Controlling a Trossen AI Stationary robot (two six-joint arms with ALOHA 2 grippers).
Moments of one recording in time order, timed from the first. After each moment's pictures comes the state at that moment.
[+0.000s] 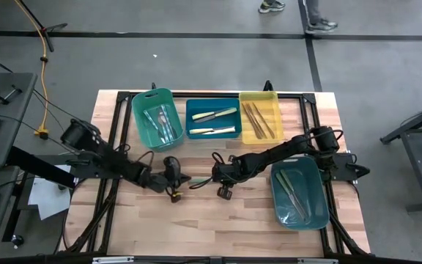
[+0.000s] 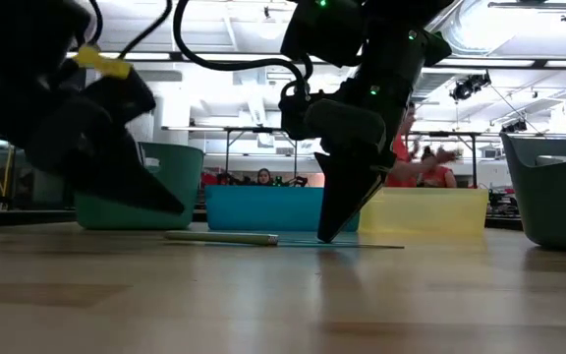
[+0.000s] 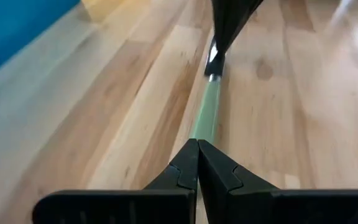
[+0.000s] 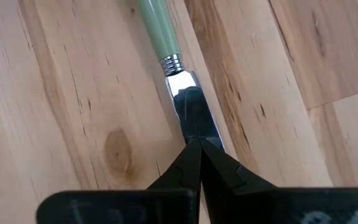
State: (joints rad) left arm -0.44 1.64 0.36 0.67 -0.56 -0.44; right arm 0.18 1.97 1.24 -0.44 0.07 0.50
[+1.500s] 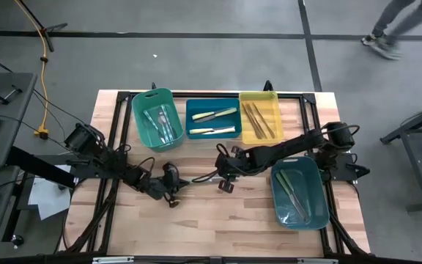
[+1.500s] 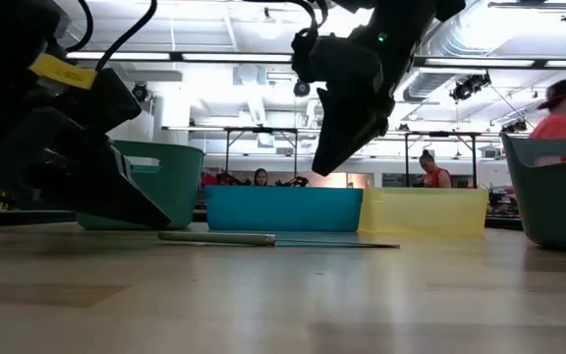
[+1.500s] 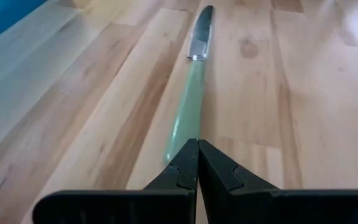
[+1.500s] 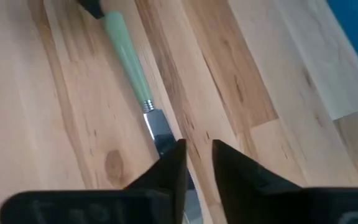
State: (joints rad) left arm -0.52 1.72 0.36 0.71 -0.61 -0.48; right arm 0.18 1.81 1.24 -0.50 0.20 0.47
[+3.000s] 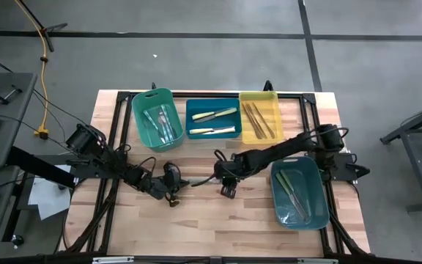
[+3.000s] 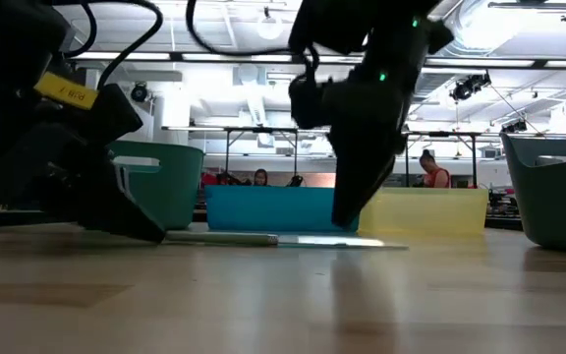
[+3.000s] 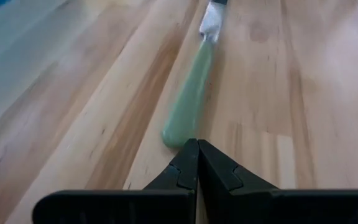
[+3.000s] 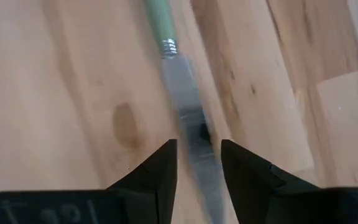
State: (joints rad) left arm -0.51 1.74 0.36 0.68 -0.58 -0.52; right arm 0.17 1.91 1.24 -0.52 0.02 0.47
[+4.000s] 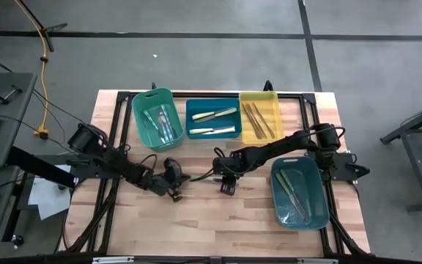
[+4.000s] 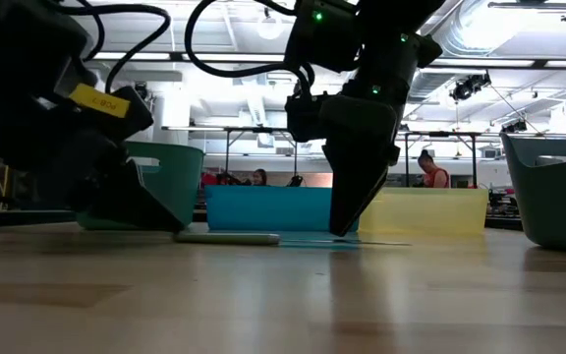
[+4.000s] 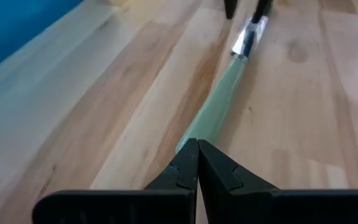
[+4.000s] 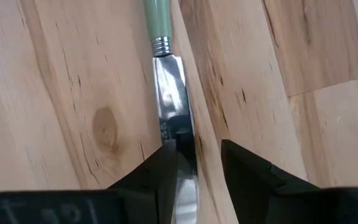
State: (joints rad) left arm -0.46 1.75 0.36 0.71 -0.64 -0.48; right arm 0.13 1.94 1.24 -0.51 -0.03 0.41
